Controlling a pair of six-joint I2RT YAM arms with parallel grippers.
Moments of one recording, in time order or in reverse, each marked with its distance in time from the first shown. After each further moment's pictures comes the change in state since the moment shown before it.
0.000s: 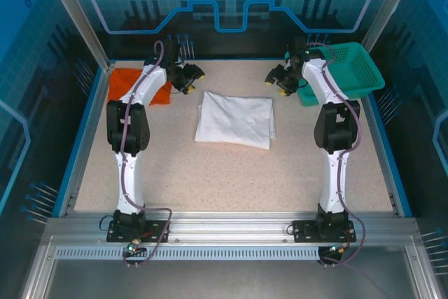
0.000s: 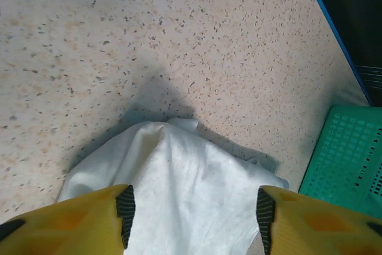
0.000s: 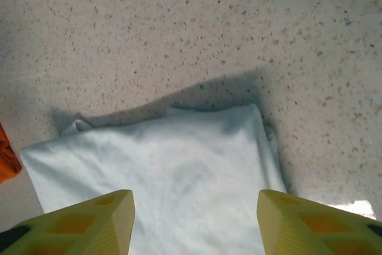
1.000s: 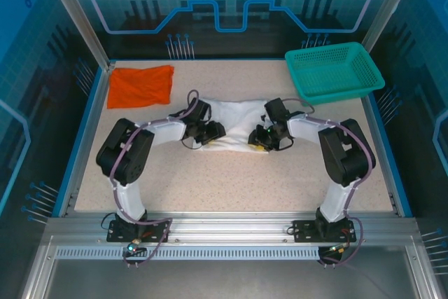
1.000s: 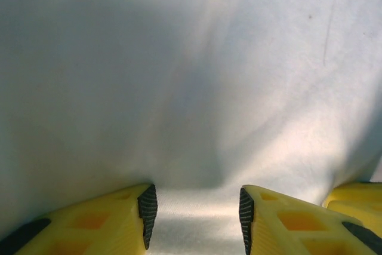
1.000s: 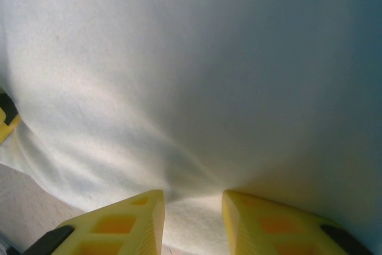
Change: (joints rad) left arm -0.320 -0.390 -1.005 0.587 -0.077 0.089; right arm 0.258 -0.451 -1.126 0.623 -0.108 0.016
